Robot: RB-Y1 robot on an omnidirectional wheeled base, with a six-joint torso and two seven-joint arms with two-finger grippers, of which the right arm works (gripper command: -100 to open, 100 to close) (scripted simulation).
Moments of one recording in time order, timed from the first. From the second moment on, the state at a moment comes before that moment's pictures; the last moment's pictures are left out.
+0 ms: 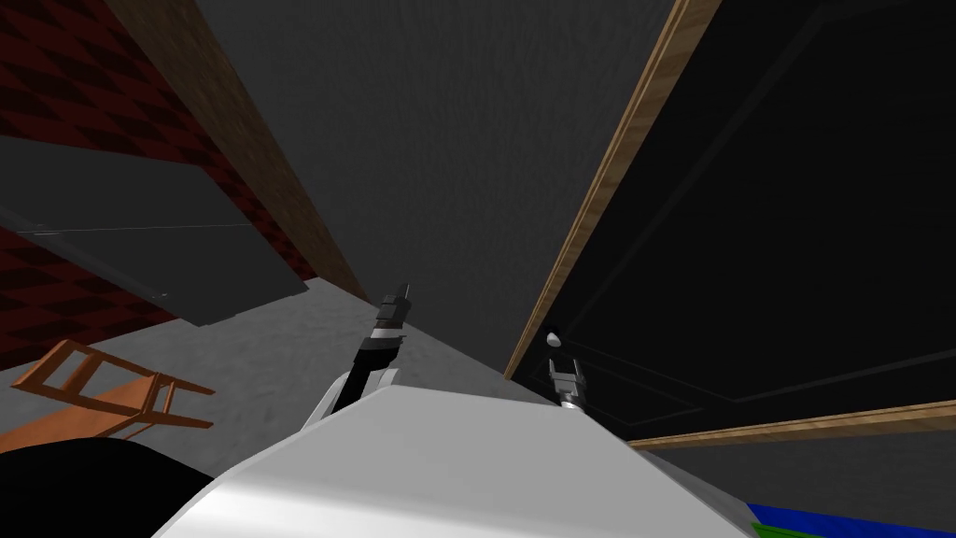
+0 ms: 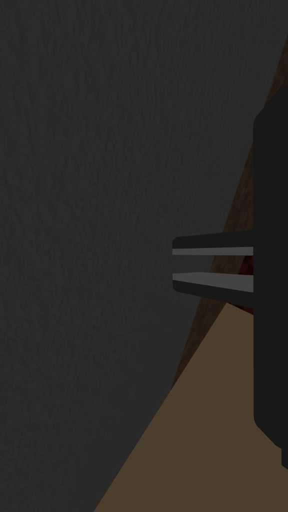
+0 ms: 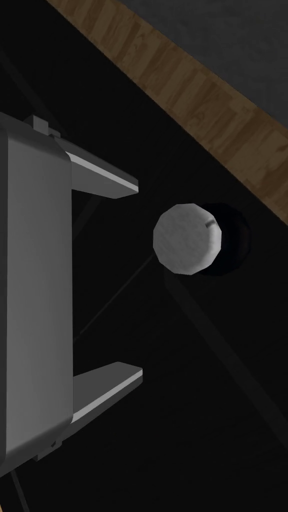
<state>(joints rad) 0.31 -0.24 0.06 -1.02 -0.45 -0.93 -0.59</state>
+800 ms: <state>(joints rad) 0.32 -0.23 0.11 -1.05 -0.55 -0.91 -0.79</state>
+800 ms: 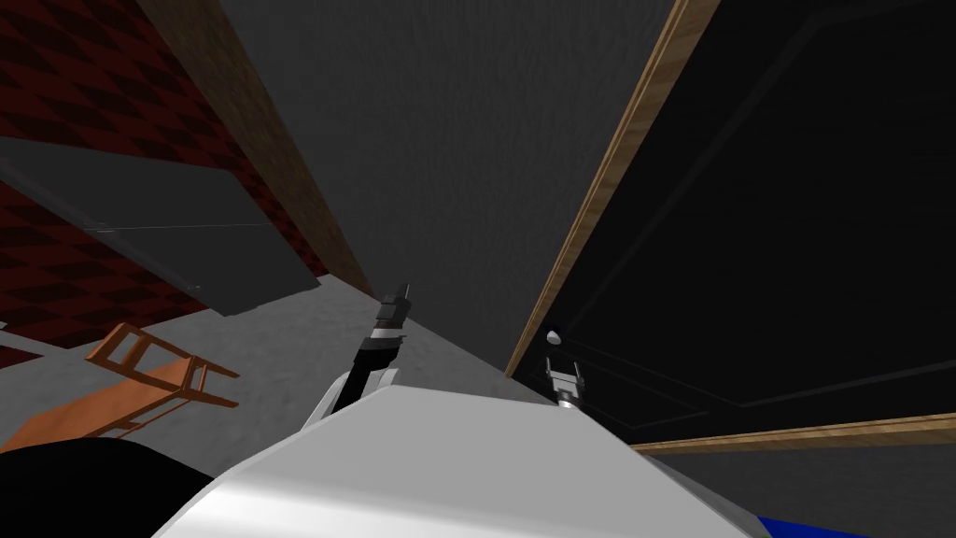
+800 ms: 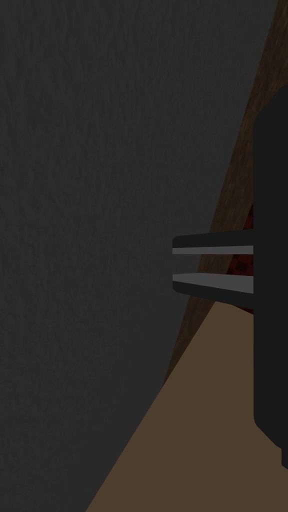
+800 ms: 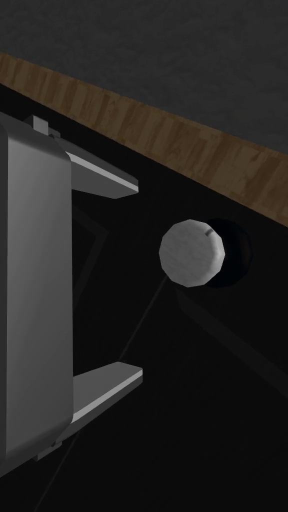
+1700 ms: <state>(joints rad) 0.33 -0.23 0.15 -1.08 -0.64 -0.89 -1.03</state>
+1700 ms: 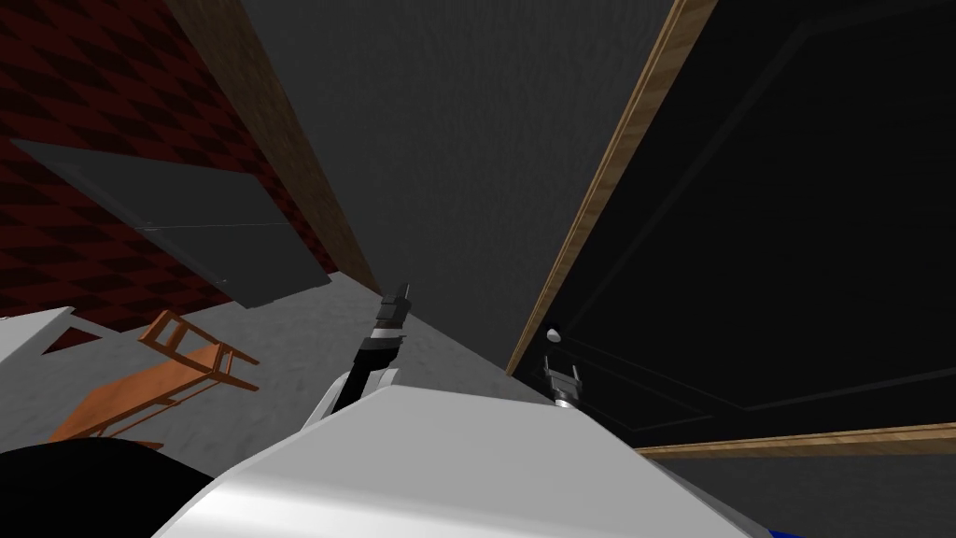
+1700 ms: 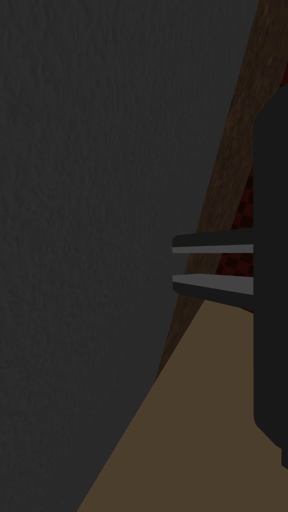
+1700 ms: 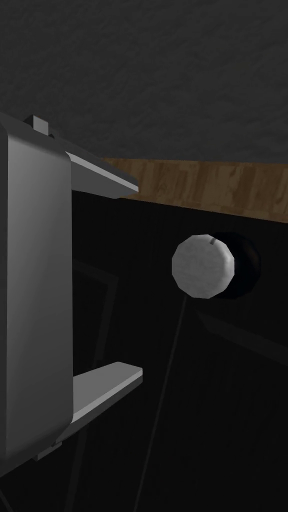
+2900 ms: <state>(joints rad) 0.32 -0.25 0.17 -1.06 -0.72 -0.88 -1.28</state>
